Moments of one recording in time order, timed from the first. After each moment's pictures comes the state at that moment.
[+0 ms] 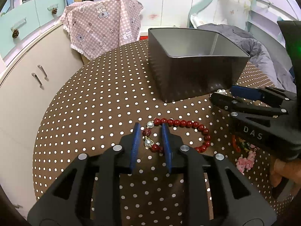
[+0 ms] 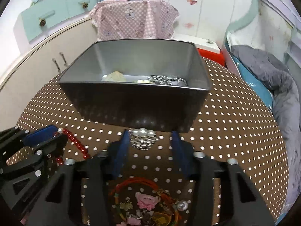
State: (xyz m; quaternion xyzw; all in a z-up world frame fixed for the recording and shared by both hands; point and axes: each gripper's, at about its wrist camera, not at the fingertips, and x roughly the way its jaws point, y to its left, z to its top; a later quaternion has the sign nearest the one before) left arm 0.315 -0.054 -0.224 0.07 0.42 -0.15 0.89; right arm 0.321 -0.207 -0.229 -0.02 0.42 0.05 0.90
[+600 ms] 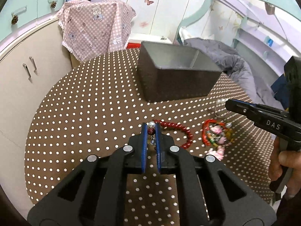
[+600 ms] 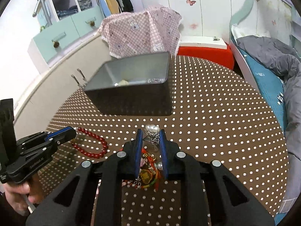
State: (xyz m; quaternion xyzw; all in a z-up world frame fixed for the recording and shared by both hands) left arm 0.284 -0.036 -0.203 -0.02 0.40 -0.21 0.90; right arm 0.270 -0.250 -0.193 0.08 0.40 0.11 0.91
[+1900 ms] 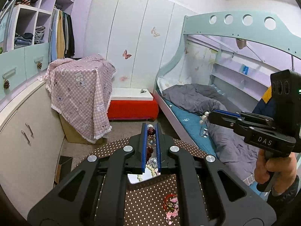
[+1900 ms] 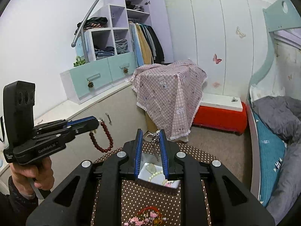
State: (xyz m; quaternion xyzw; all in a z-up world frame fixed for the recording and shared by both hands) left arm 0.312 -0.042 -0.015 -0.02 0.23 -0.27 0.93; right arm 0.286 -0.248 -0.006 0.03 0.24 0.20 0.95
